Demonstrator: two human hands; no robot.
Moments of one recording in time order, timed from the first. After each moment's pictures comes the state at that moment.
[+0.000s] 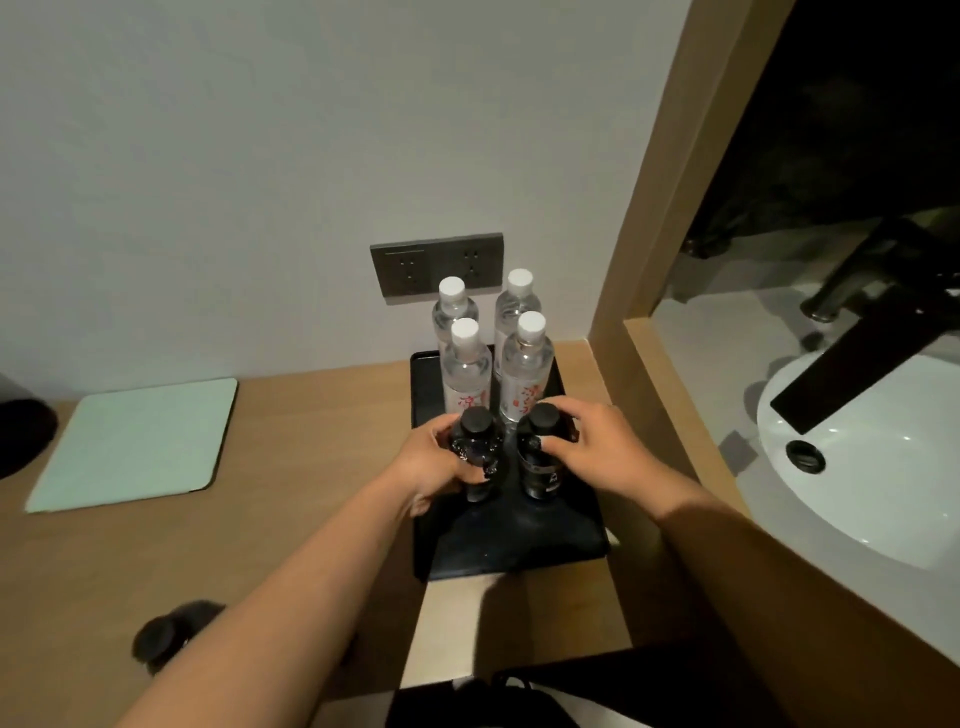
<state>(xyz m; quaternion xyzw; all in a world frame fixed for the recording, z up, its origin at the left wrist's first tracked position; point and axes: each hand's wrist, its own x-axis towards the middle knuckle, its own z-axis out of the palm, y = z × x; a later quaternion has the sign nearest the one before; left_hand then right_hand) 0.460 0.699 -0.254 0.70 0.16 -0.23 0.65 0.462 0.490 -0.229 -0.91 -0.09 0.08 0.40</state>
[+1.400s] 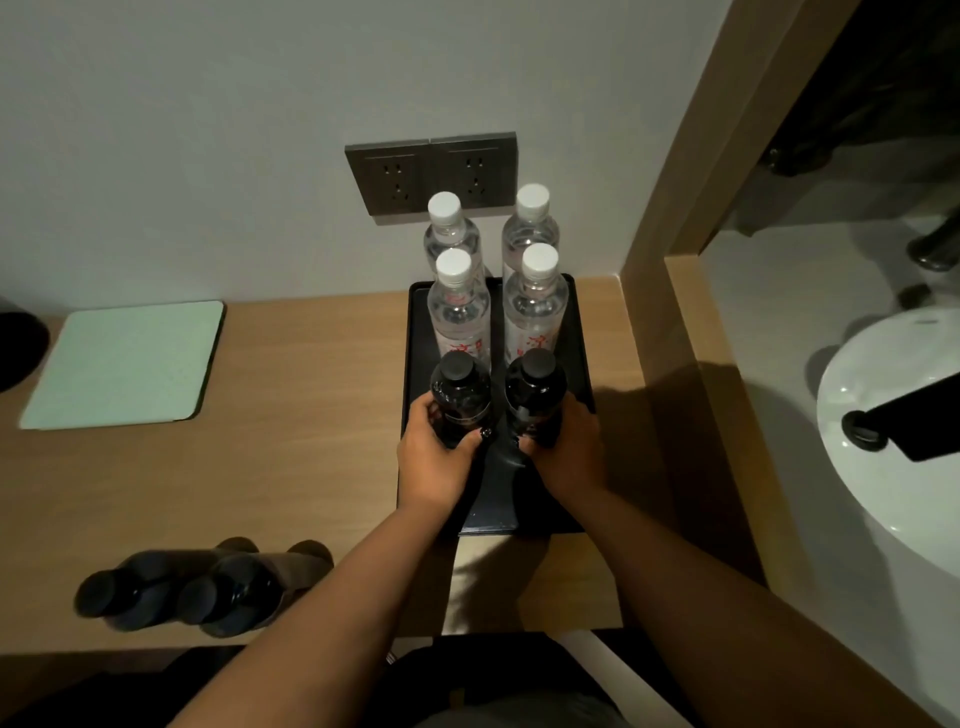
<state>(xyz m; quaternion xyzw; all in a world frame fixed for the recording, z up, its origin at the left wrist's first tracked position) 0.440 0.656 -0.342 0.83 0.24 0.01 0.50 0.468 0.503 -0.366 -0.90 0.10 0.10 0.40</state>
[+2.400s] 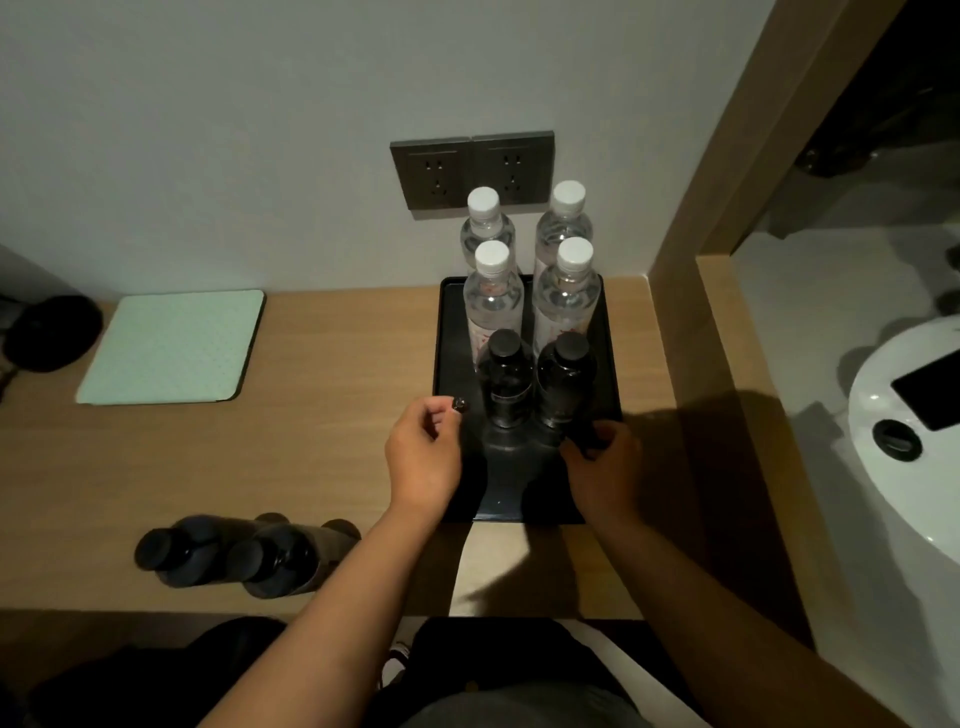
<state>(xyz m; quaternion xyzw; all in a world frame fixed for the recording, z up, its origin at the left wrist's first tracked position) 0.416 0.670 -0.303 0.78 0.29 0.05 0.55 0.432 0.504 -0.353 -0.81 0.26 0.09 0.52</state>
